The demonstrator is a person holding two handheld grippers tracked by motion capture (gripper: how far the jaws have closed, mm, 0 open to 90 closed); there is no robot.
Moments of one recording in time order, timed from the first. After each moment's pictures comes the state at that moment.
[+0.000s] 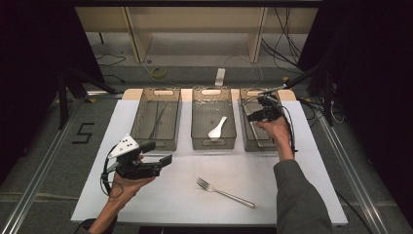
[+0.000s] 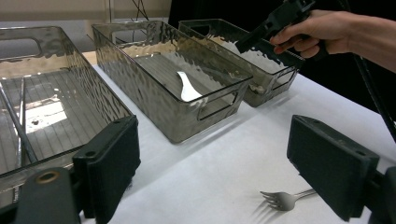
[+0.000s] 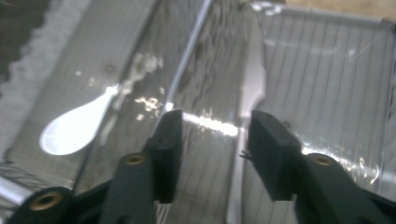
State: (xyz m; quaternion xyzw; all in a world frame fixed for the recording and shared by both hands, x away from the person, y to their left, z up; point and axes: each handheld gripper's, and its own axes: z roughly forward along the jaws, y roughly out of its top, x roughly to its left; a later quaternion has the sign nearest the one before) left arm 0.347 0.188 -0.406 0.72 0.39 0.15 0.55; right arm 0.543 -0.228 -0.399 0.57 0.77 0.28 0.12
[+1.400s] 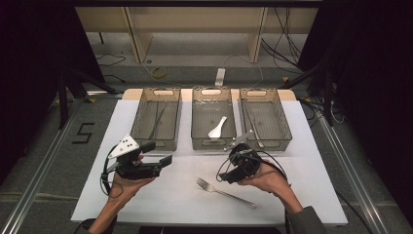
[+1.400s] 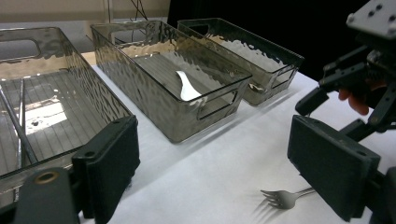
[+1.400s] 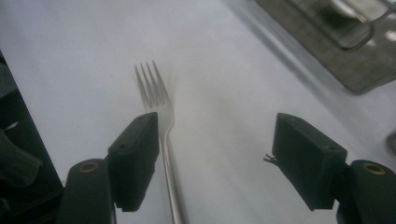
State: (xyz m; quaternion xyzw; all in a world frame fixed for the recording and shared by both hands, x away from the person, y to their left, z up) left arm 0.347 0.188 -0.406 0.72 0.38 0.15 0.55; right arm 0.380 -0.145 -0.406 0.31 0.92 0.25 0.04
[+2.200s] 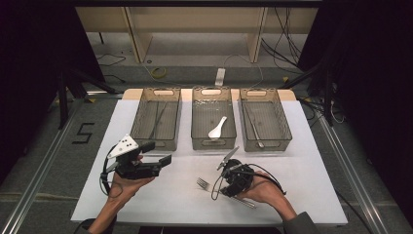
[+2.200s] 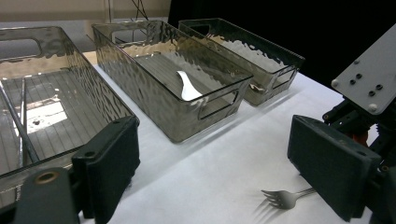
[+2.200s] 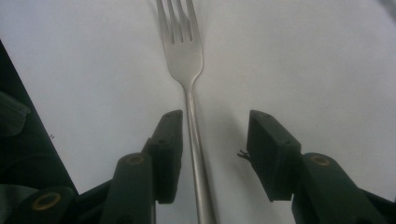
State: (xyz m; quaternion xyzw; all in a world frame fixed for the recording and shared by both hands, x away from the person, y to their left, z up) left arm 0.348 0.189 -0.406 0.72 0.39 0.15 0.55; right arm 0.363 -0.129 -0.444 0.28 0.95 0.17 0.01
